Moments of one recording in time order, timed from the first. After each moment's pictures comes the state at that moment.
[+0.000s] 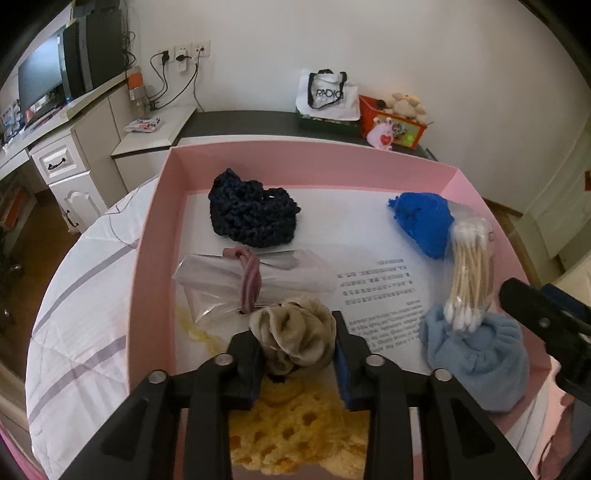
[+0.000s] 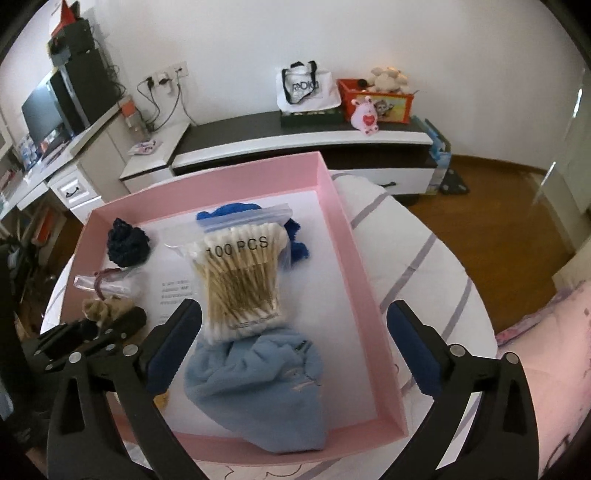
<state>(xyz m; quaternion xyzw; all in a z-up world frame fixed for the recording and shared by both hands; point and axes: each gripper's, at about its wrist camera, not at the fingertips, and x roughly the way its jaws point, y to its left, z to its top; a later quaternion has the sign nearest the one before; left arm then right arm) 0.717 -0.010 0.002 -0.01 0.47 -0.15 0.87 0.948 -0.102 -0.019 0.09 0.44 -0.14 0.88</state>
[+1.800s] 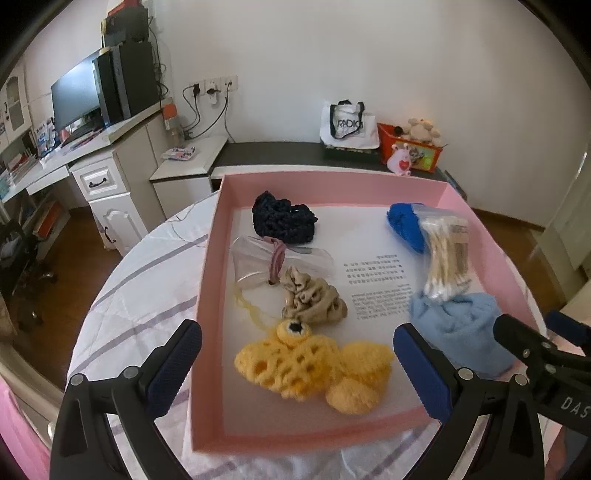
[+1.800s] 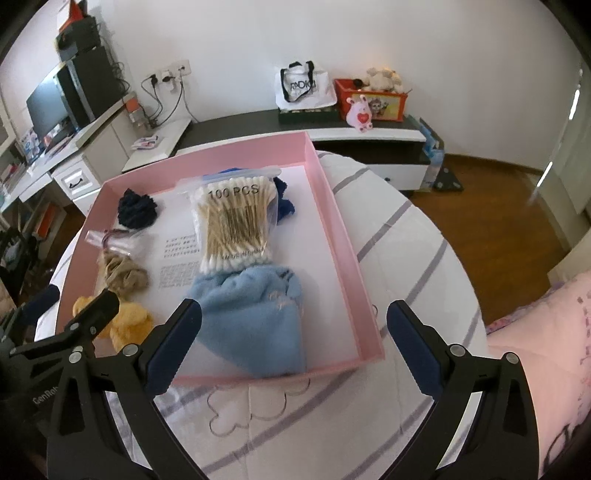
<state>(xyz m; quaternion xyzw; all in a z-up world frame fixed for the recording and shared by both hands) 0.606 -0.003 0.048 0.01 0.41 -0.09 0.91 0.893 -0.090 -0.017 0.08 0.43 -0.14 0.89</state>
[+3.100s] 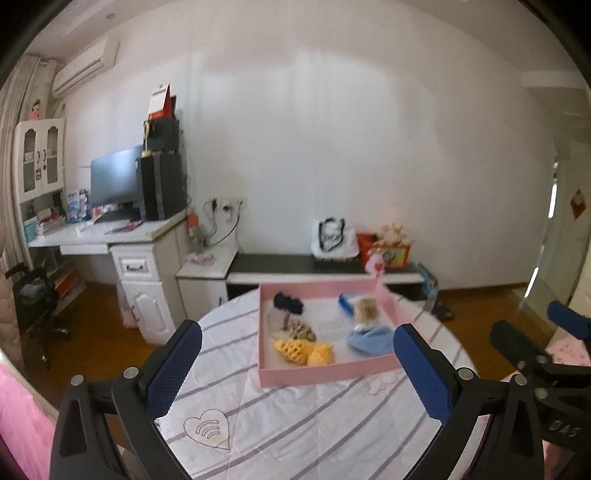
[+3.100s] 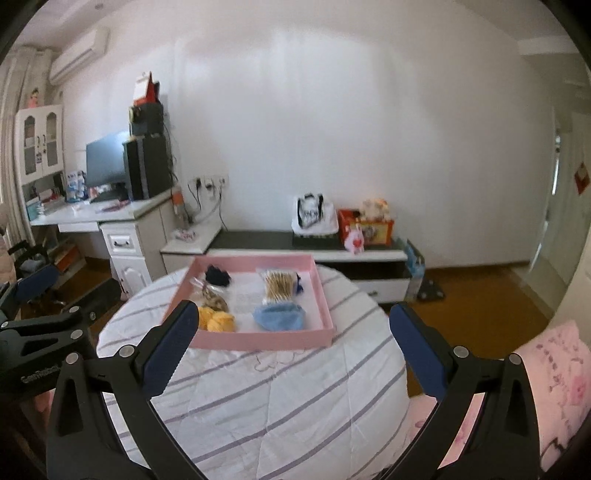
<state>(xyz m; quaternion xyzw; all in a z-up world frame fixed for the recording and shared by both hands) 0.304 0.056 0.177 -0.01 0.18 -0.10 0.98 0.664 0.004 0.111 -0.01 0.18 -0.13 0.97</state>
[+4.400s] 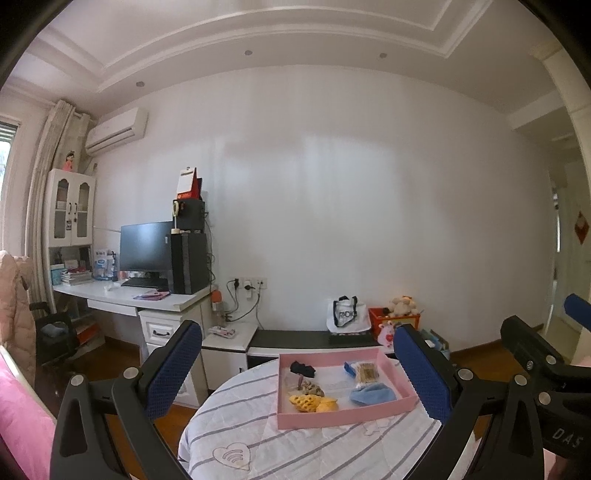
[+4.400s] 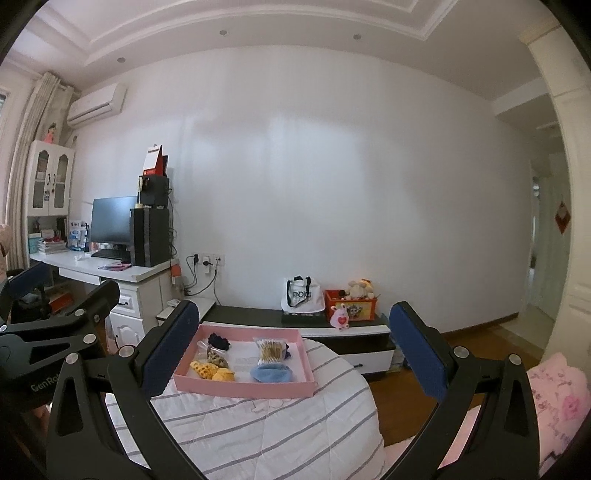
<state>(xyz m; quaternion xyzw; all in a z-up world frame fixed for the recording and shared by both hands) 0.178 0.051 0.172 -0.01 0.03 -0.05 1.00 0.557 0.036 0.142 -0.04 0.03 -0.15 0.99</state>
